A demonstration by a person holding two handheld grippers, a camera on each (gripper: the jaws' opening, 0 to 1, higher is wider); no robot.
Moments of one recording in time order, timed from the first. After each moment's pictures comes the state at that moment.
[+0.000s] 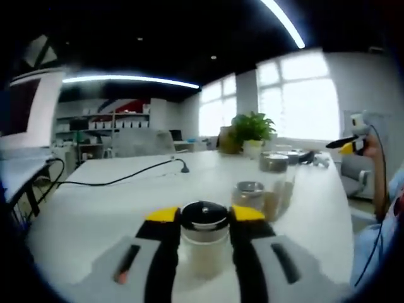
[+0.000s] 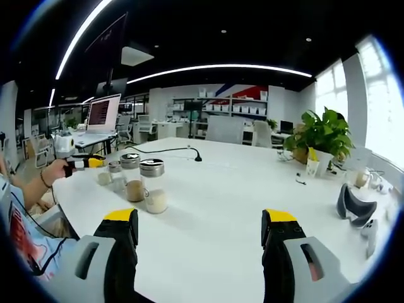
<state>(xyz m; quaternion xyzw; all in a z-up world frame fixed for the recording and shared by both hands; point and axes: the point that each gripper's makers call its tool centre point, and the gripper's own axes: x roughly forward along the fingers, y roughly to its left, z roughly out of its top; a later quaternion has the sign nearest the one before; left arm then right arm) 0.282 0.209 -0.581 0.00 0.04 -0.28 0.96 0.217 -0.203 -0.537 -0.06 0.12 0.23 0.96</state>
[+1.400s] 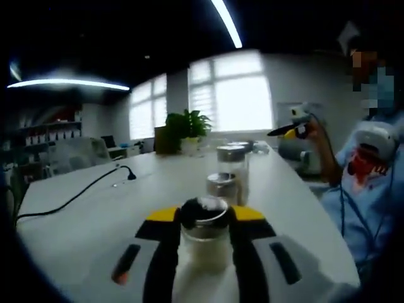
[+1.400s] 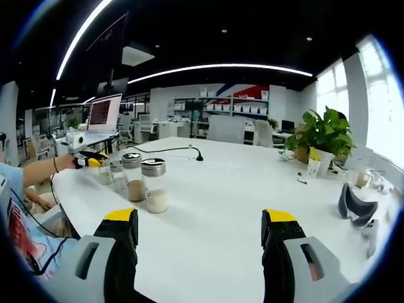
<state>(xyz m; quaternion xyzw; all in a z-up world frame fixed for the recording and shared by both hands) 0.287 0.198 -0.586 0.05 0.03 -0.50 0.86 0.219 -0.201 -0.538 -0.06 0.12 0.23 0.96</state>
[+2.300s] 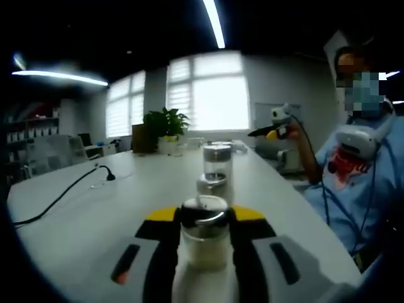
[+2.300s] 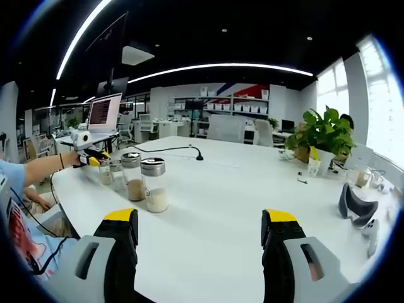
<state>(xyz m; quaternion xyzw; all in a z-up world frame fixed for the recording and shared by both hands) 0.285 0.181 -0.589 0.05 0.04 -0.57 0.82 0.223 -0.201 -0.539 -0.06 0.12 0.23 0.96</state>
